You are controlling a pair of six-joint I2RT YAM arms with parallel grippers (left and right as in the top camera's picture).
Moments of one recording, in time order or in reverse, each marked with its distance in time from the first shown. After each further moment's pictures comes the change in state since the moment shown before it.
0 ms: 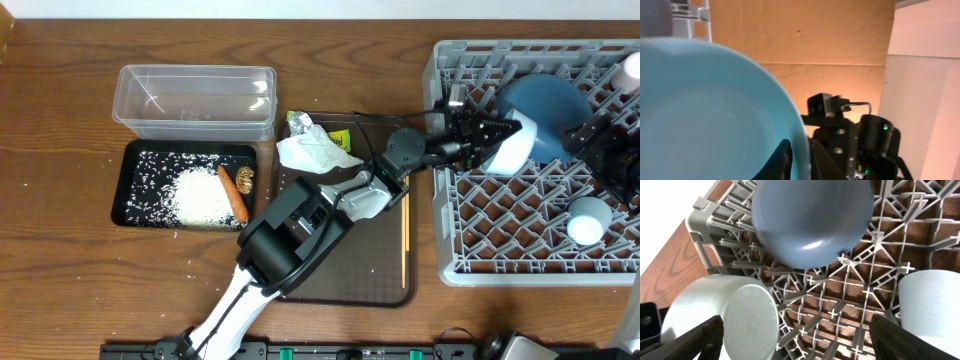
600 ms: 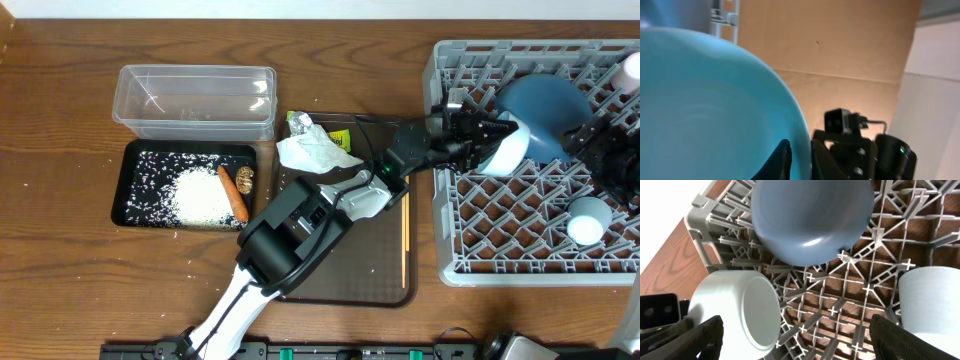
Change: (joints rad) left arm 0.003 0.000 0.003 -0.131 -0.019 -0.021; right arm 0.000 0.000 0.000 -0.014 -0.002 0.000
